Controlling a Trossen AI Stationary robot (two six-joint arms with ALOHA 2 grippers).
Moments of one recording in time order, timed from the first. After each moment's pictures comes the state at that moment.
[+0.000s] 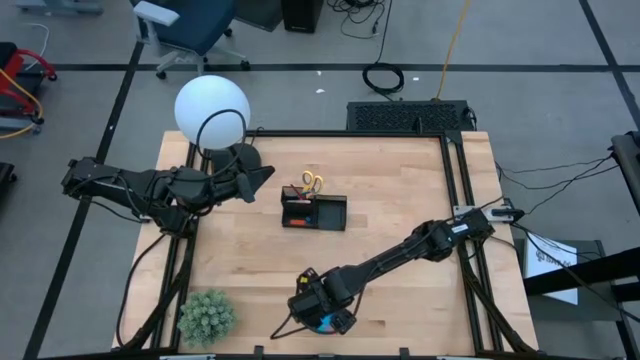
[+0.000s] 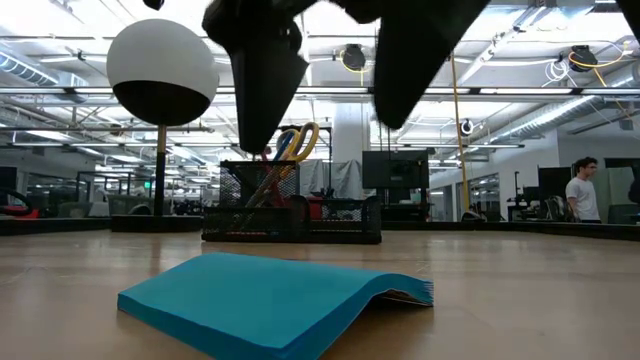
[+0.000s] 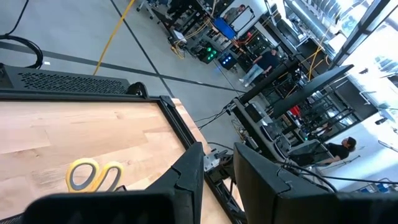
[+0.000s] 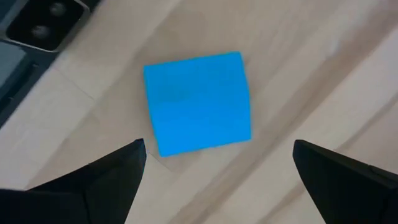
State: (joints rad) left arm -0.22 0.97 1.01 -0.21 -0.70 -0.95; right arm 0.44 2.43 2.30 -1.21 -0.06 -0.27
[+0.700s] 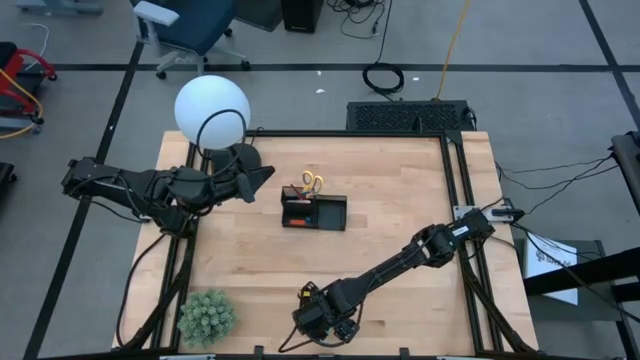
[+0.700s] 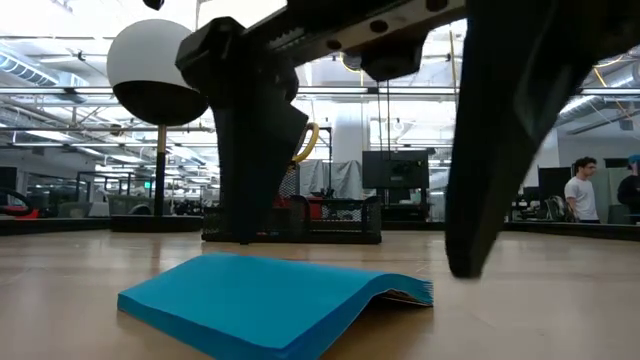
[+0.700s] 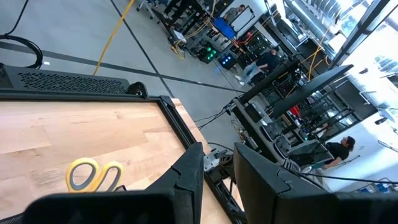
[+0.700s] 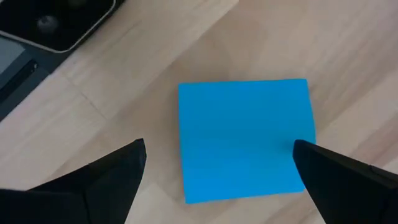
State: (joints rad) left arm -0.22 0.97 1.01 -0.21 -0.70 -0.95; right arm 0.49 2.44 2.15 -1.02 -0.08 -0.34
